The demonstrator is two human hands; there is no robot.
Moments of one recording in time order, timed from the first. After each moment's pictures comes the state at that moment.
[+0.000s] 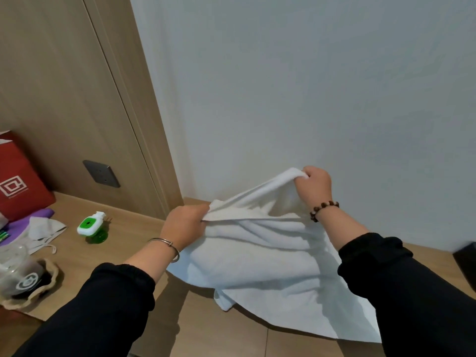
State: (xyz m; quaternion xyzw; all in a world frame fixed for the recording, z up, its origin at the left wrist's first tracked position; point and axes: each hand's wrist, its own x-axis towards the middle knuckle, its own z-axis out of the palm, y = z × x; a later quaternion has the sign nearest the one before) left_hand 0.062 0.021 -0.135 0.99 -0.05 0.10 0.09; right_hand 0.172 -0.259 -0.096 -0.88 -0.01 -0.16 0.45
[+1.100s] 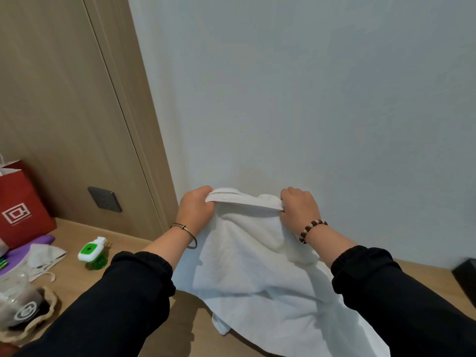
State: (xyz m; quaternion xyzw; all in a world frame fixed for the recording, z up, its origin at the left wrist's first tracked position) left_hand 0.112 0.002 -0.079 0.92 0.03 0.23 0.32; right_hand 0.173 -0.246 -0.099 -0.97 -0.19 -0.17 0.05
